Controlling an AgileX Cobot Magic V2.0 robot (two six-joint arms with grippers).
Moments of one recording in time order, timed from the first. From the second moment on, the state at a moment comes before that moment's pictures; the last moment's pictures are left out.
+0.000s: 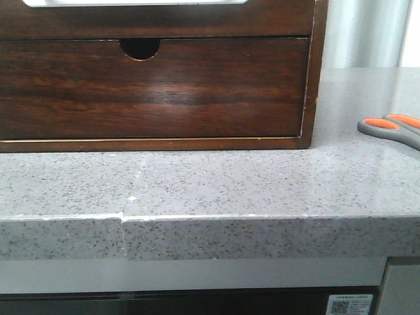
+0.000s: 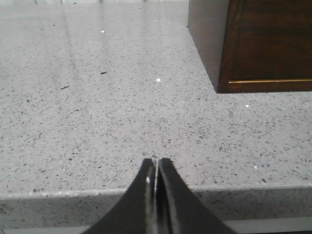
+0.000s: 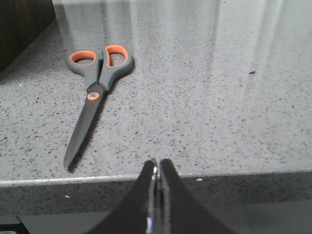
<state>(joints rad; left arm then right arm) -0.03 0.00 0.00 -0.01 0.32 0.05 -0.08 -0.01 0.01 -0.06 0.33 0.05</state>
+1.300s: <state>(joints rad) -0.03 0.00 0.00 -0.23 0.18 0.05 -0.08 -0.01 0.01 -0.05 0.23 0.05</state>
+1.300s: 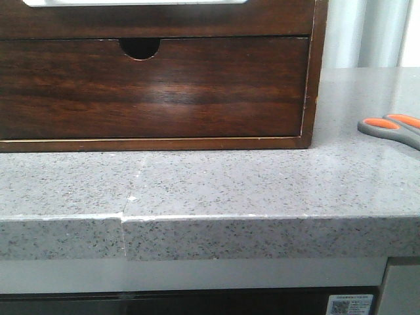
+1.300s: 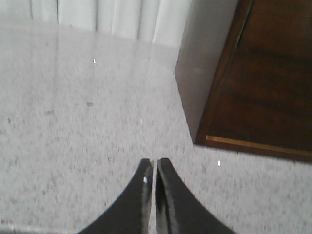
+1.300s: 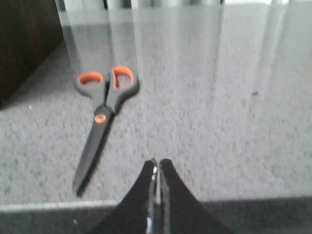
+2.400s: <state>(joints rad) -0.03 0.00 -0.05 -0.28 -0.20 0.04 -0.08 -0.01 -0.18 -0.02 0.28 0.05</state>
